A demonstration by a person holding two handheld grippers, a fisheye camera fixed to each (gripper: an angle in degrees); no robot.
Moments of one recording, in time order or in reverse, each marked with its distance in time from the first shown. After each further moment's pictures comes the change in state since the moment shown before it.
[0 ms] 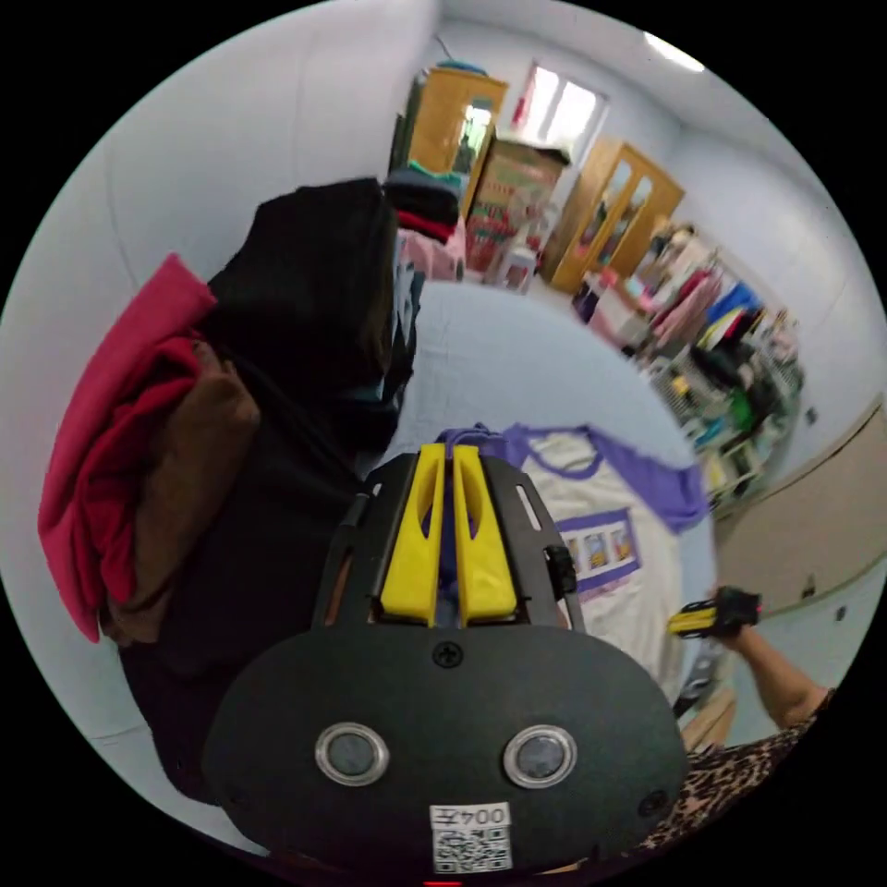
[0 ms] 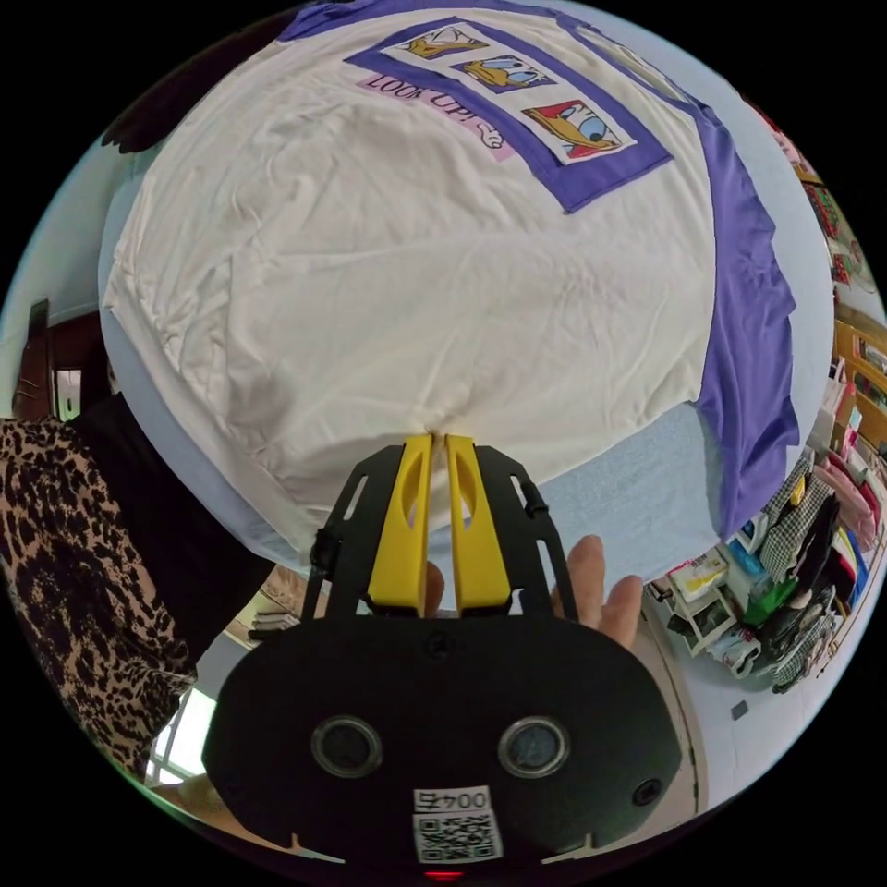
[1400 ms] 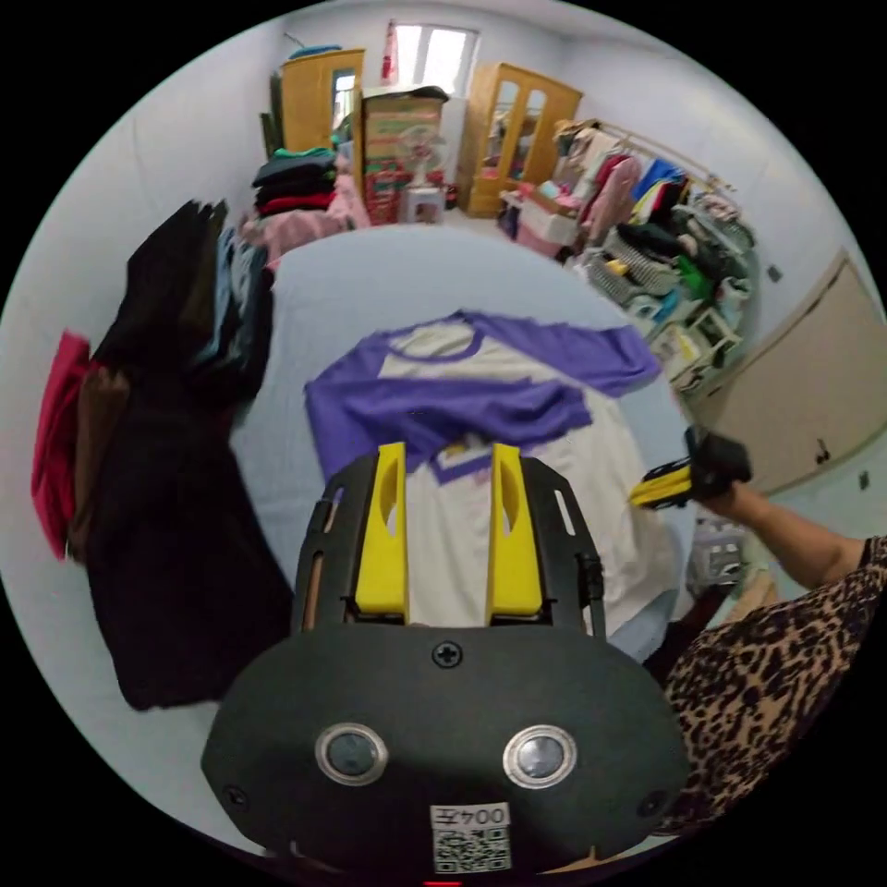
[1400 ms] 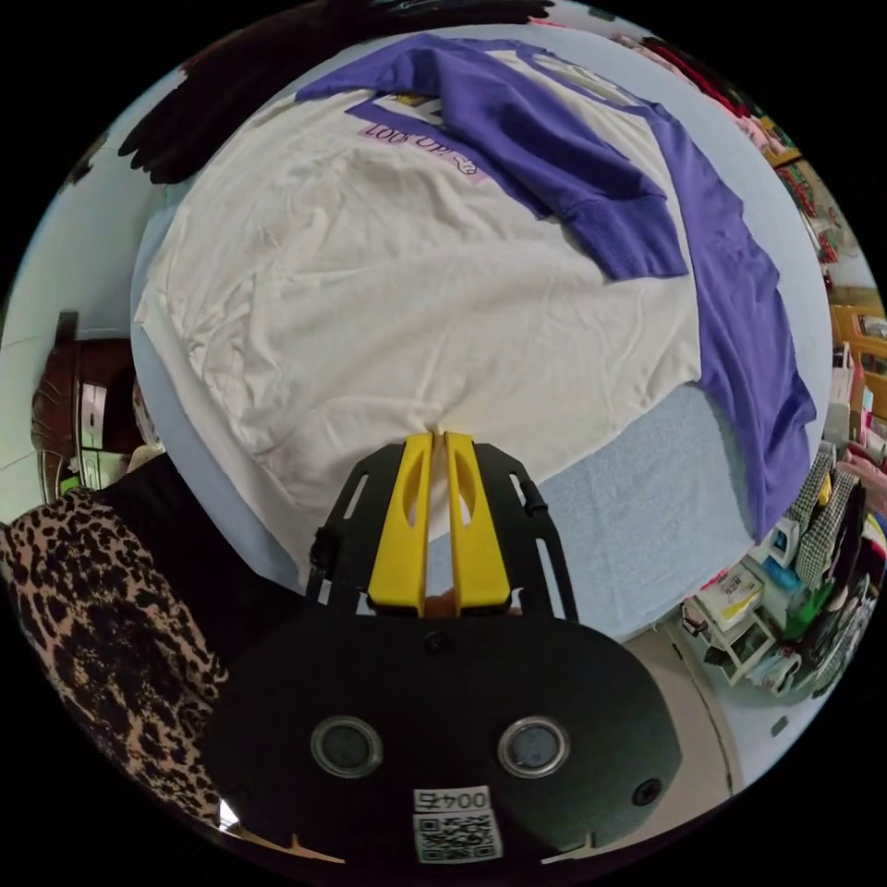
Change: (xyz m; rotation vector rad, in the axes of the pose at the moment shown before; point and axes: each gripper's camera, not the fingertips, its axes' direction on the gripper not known) left arm 0.191 0.115 0.016 -0.170 0.019 0.284; right arm 0.017 0.106 -0.067 0.194 -0.082 0.026
